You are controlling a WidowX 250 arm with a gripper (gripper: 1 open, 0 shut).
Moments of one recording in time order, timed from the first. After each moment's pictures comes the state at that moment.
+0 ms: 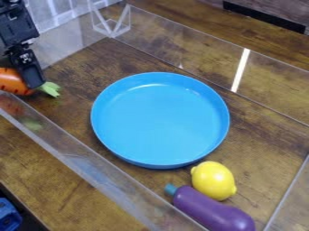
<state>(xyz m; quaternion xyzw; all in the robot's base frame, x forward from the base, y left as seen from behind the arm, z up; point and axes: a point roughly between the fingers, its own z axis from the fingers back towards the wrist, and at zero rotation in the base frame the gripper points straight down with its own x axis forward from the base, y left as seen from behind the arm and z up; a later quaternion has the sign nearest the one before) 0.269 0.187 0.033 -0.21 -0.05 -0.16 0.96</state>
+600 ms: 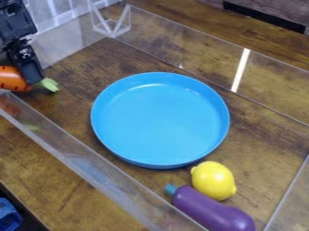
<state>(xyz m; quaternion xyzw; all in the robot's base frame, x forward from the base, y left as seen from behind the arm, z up) 0.268 0.186 0.039 -0.23 -0.04 -0.14 0.96</state>
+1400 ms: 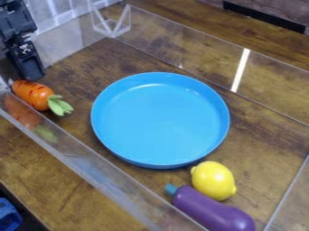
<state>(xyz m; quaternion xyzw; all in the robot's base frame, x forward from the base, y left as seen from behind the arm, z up) 0.272 0.189 0.040 -0.24 -0.04 -0.12 0.96</state>
